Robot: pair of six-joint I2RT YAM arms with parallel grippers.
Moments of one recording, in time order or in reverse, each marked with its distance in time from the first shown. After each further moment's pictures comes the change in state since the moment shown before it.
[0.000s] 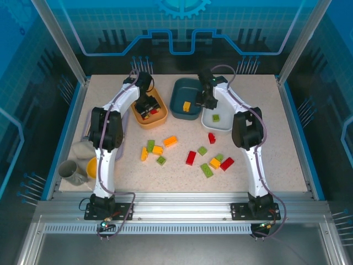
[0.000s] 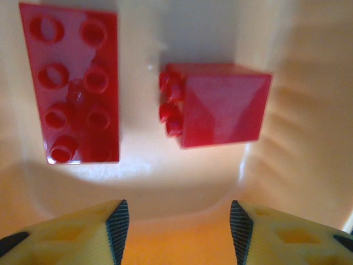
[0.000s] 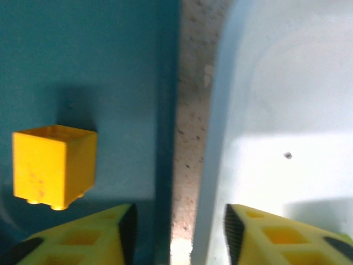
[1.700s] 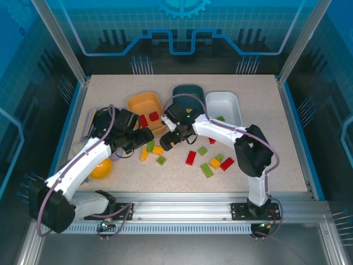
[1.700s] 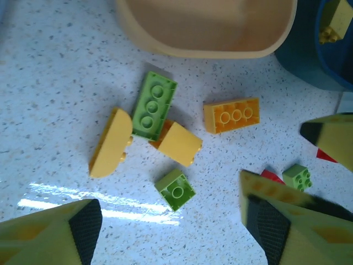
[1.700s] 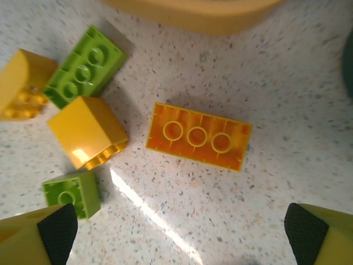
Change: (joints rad) left arm -0.198 -1.109 -1.000 0.209 -0.115 -0.104; right arm 0.455 -0.421 -0.636 0.257 -0.080 -0.388
